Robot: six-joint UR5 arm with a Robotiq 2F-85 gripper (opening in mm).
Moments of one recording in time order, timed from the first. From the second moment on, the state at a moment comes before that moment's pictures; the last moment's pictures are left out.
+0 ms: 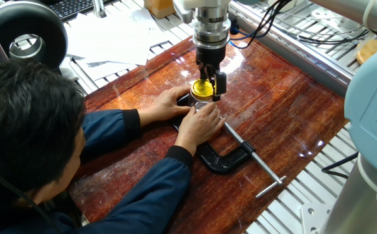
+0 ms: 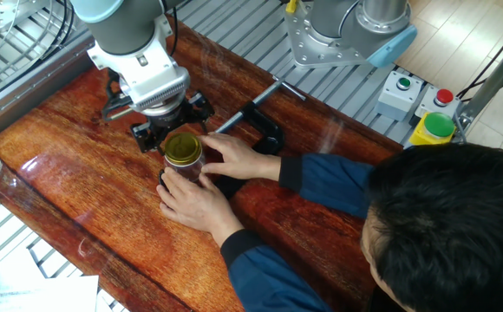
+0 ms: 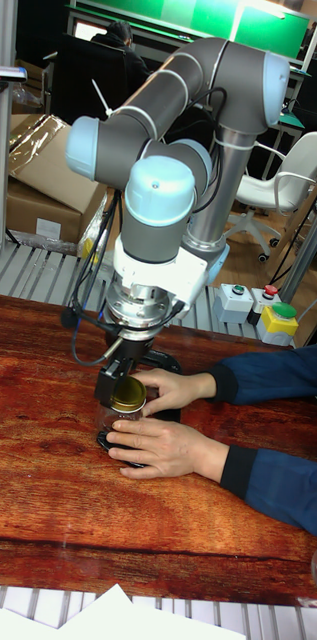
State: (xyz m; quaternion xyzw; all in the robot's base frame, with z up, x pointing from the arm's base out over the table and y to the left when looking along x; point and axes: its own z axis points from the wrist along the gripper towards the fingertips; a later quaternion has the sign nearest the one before) arm 0.515 -0.026 0.069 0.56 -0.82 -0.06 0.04
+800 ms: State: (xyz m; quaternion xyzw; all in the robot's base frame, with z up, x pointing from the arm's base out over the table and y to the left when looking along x) arm 0.502 -0.034 0.069 0.56 -0.83 -0.07 0.05
